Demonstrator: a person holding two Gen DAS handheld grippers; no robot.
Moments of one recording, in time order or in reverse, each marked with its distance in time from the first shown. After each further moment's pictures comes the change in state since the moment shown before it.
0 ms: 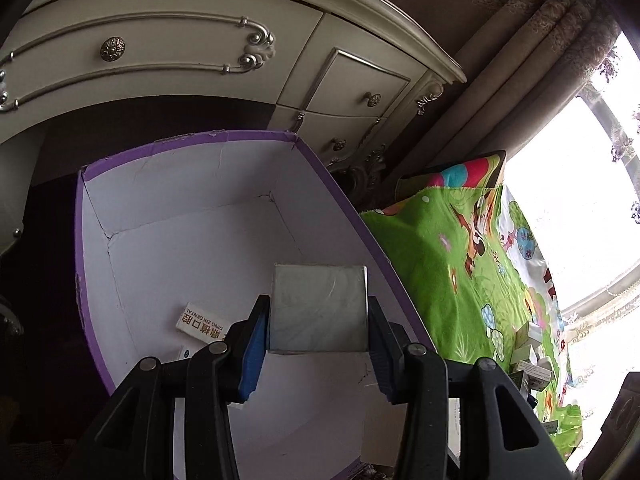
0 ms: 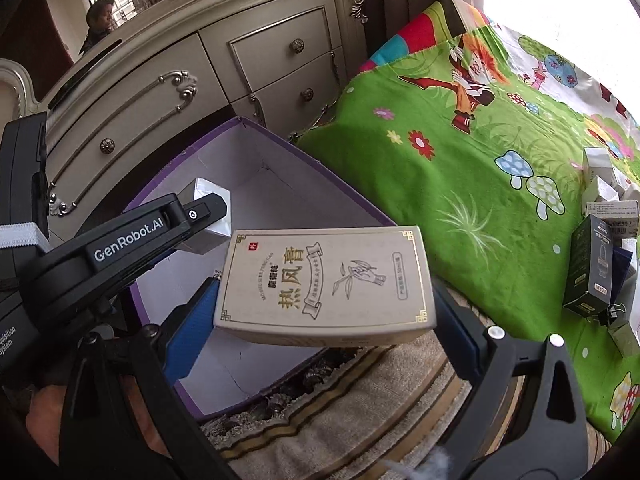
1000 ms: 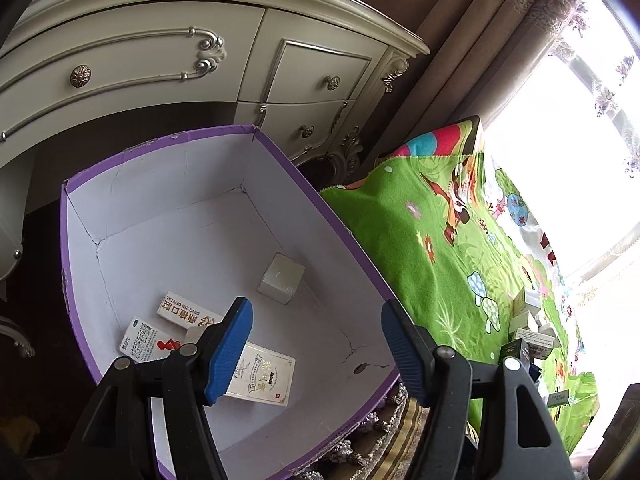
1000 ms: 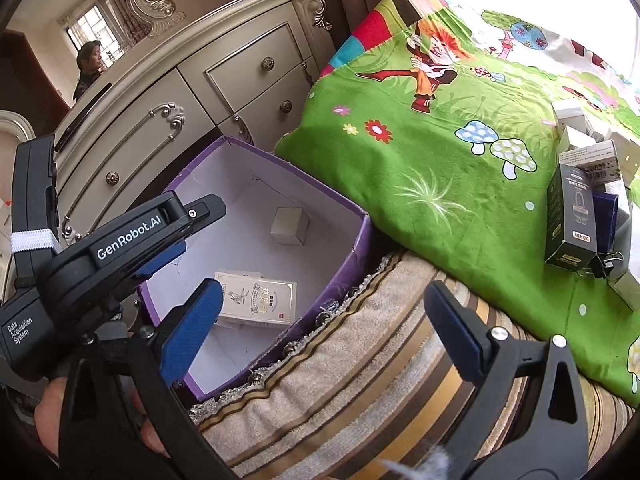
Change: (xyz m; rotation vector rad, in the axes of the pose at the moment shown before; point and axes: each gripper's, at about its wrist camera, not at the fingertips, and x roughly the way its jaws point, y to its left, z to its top) left arm -0.007 -0.044 -0.021 0.138 0.029 -0.006; right arm -0.039 -0.058 -0.030 0.200 -0.059 0.020
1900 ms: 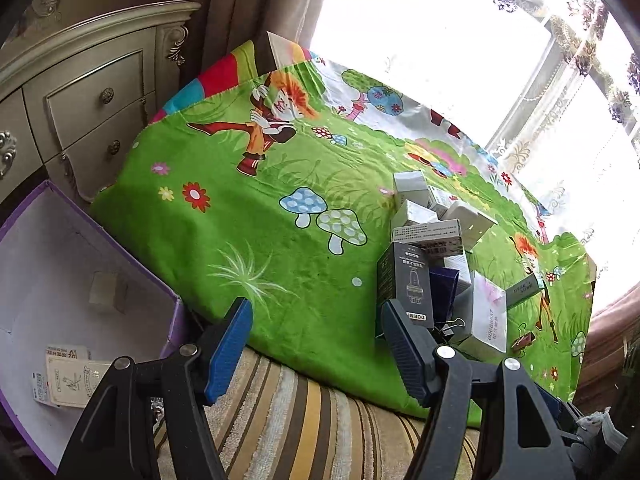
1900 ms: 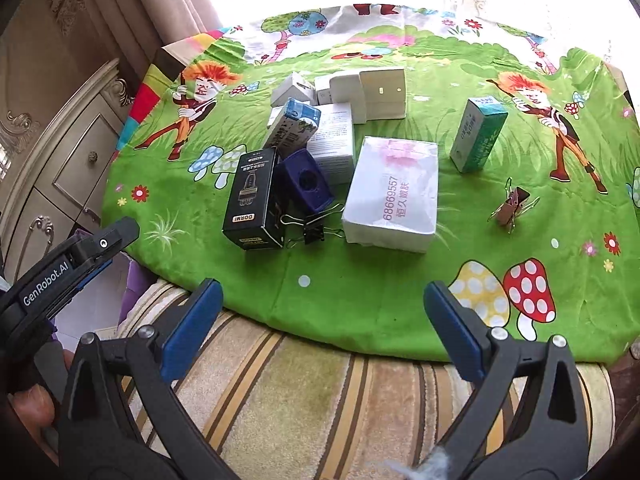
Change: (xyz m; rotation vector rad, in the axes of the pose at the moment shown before) left arm 0.024 -0.190 -0.068 0.492 0.110 -0.195; right arm -0.080 -0.189 -0.031 0.384 -0.064 -0.355
